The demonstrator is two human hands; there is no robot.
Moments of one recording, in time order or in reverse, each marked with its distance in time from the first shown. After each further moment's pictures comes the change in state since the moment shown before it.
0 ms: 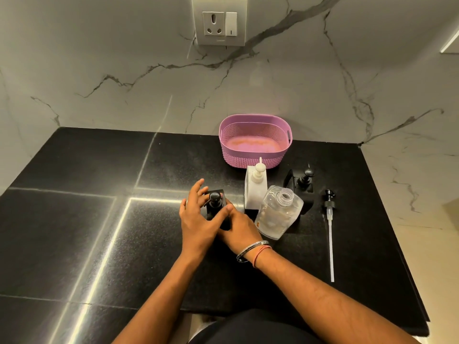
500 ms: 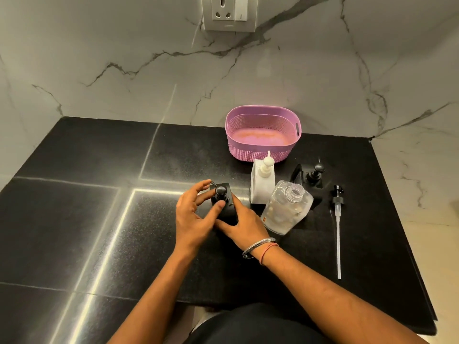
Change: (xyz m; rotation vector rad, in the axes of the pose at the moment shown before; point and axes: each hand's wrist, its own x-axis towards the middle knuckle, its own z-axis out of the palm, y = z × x) left_hand 0.003 -0.012 -0.022 -0.052 -0.006 0.078; right_hand 0.000 -0.001 0.003 0.031 0.001 0.000
